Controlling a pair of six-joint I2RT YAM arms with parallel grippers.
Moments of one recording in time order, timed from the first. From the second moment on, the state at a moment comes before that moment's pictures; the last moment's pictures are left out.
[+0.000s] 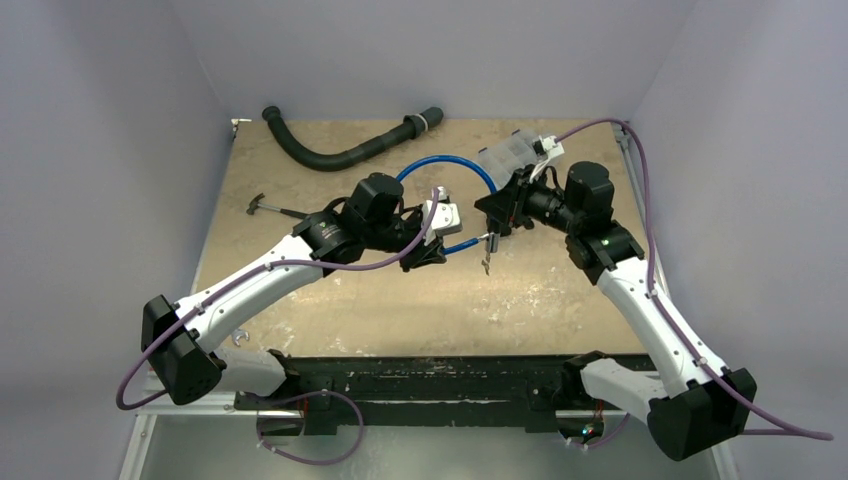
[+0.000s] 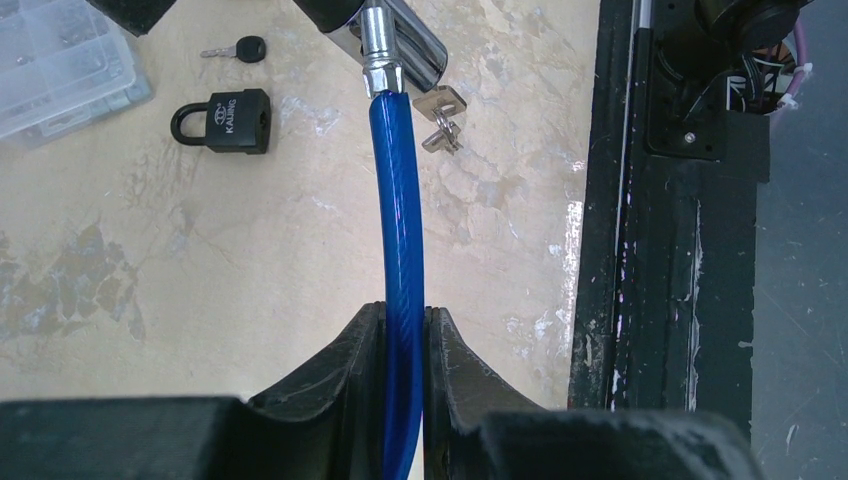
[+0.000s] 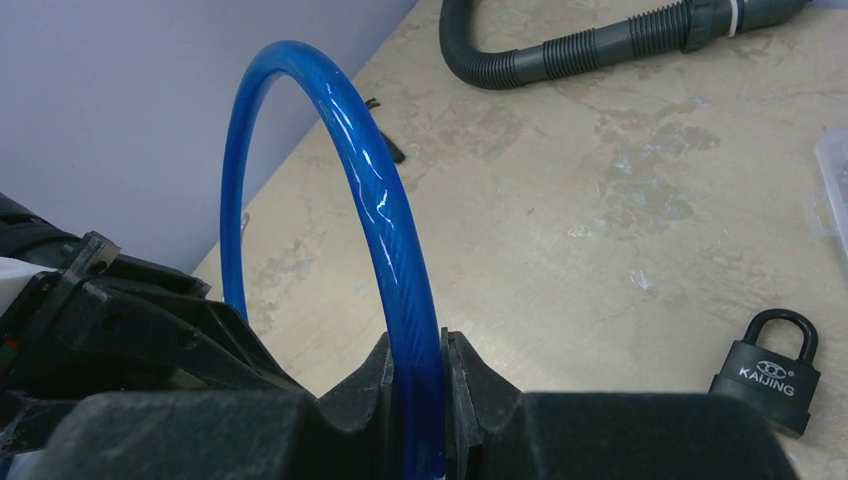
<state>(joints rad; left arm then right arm) -0.81 1.33 1.23 -0.48 0.48 0.32 0.33 1.06 1.00 -0.17 -0.52 0.37</state>
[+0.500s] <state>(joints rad) -0.81 1.33 1.23 -0.53 0.48 0.38 0.33 1.06 1.00 -0.19 -0.52 0.36</state>
